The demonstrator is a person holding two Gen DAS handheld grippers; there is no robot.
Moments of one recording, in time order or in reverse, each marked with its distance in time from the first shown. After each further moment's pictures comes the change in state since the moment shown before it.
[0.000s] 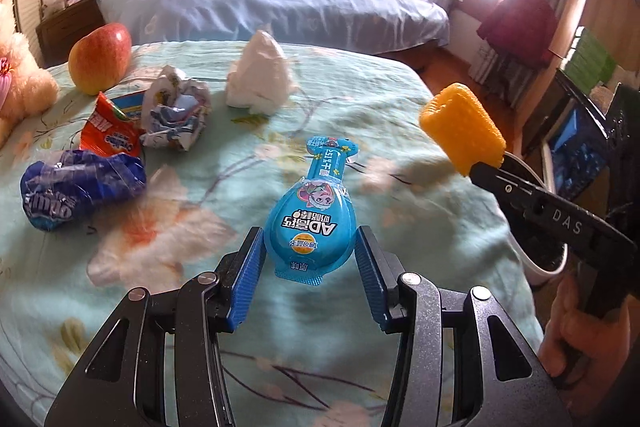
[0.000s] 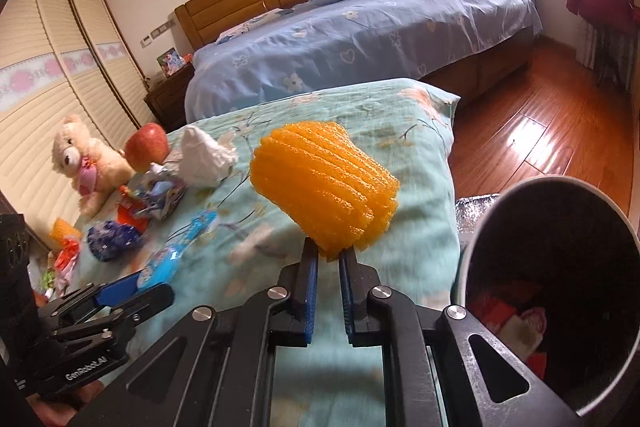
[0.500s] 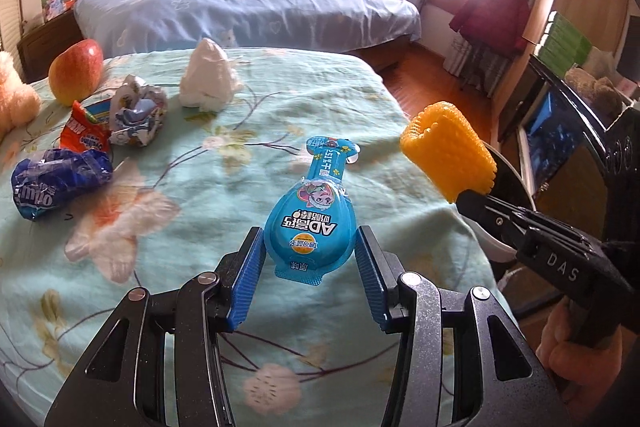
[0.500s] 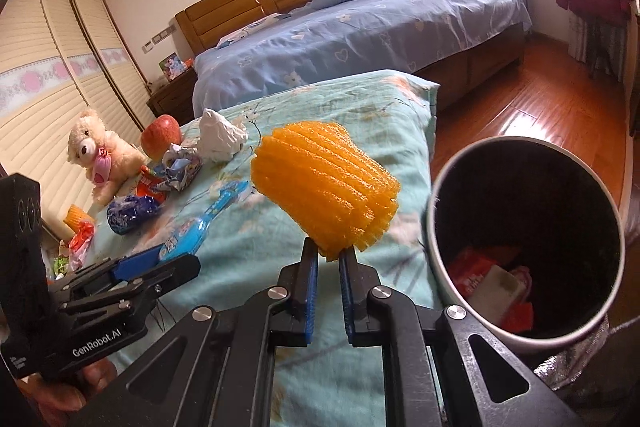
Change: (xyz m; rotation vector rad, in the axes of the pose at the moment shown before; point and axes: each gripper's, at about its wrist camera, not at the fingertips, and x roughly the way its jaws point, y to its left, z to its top) left arm -0.016 -0.037 -0.013 0.062 -0.011 -0.060; right arm -0.043 -0.006 -0.035 0.019 -0.016 -0.008
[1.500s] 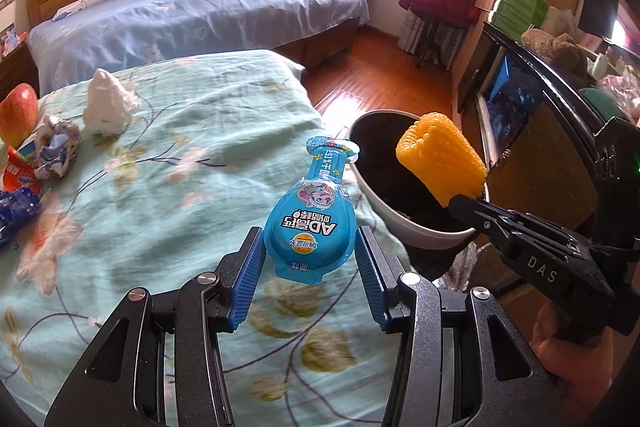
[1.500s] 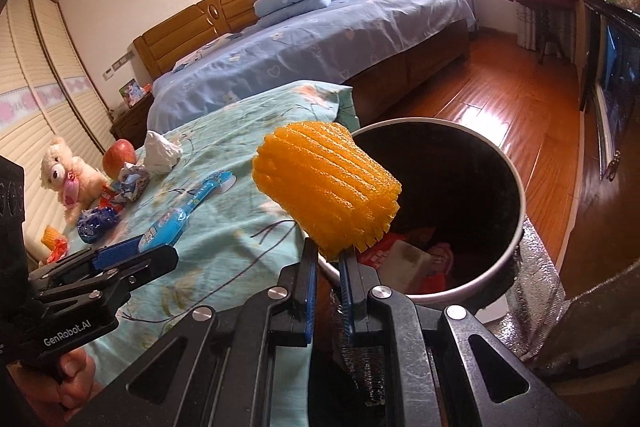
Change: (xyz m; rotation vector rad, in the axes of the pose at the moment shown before) left arm 0.009 -0.082 0.000 0.139 0.024 -0.101; right arm -0.045 -0.069 -0.027 0.101 -0.053 -0.130
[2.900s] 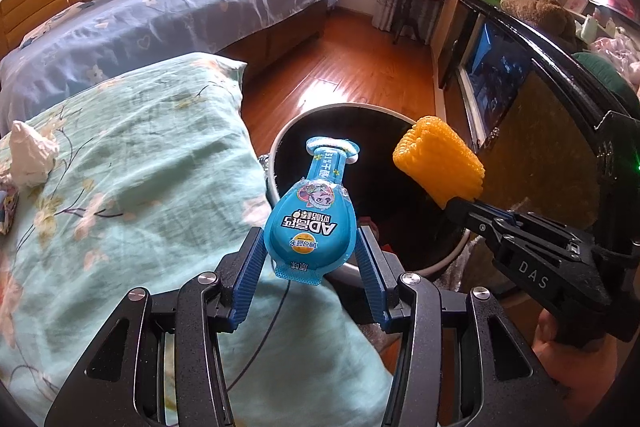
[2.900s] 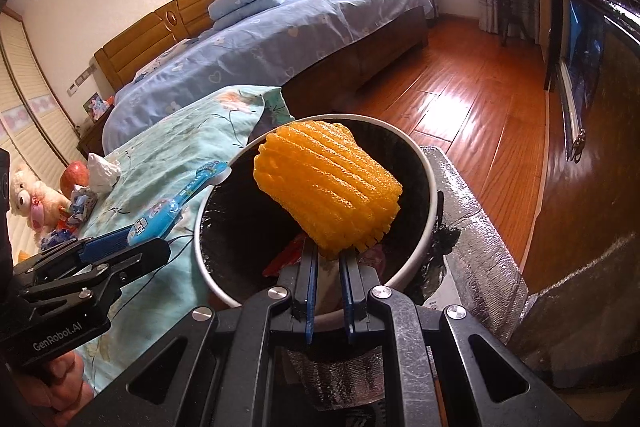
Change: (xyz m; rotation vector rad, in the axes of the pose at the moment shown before) left arm 0.057 -0.067 0.030 0.113 0.052 -0.031; right arm 0.007 -0.066 0.009 0.078 0.019 -0.104
